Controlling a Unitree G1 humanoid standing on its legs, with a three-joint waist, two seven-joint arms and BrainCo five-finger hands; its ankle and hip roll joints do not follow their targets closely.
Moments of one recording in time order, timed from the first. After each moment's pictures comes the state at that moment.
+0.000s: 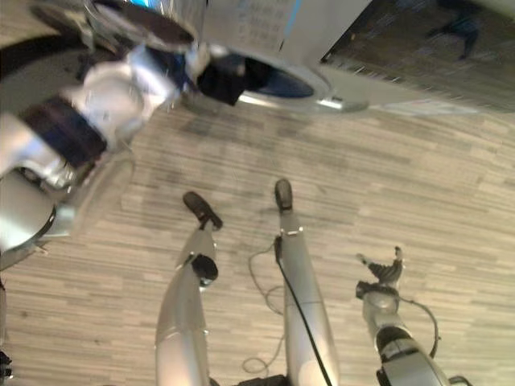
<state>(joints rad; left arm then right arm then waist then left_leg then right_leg) -1.48 0.73 -1.15 0.40 0.79 0.03 0.38 -0.28 -0.39 0.18 1.05 0.41 -0.27 -0.54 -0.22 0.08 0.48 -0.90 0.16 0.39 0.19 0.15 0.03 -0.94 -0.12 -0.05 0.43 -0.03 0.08</state>
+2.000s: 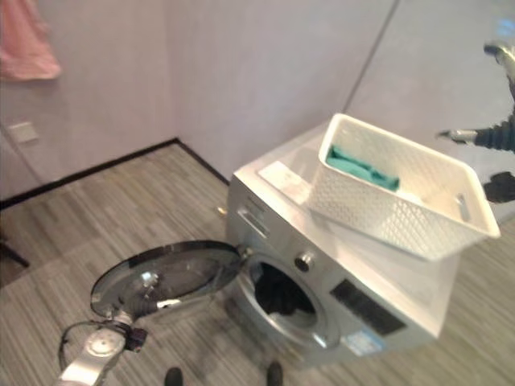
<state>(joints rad) 0.09 0.49 -0.27 0.44 -0.13 -0.06 0.00 -0.25 -1.32 -0.07 0.20 0.25 -0.09 -0.07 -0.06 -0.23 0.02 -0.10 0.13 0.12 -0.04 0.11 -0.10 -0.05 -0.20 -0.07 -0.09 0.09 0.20</state>
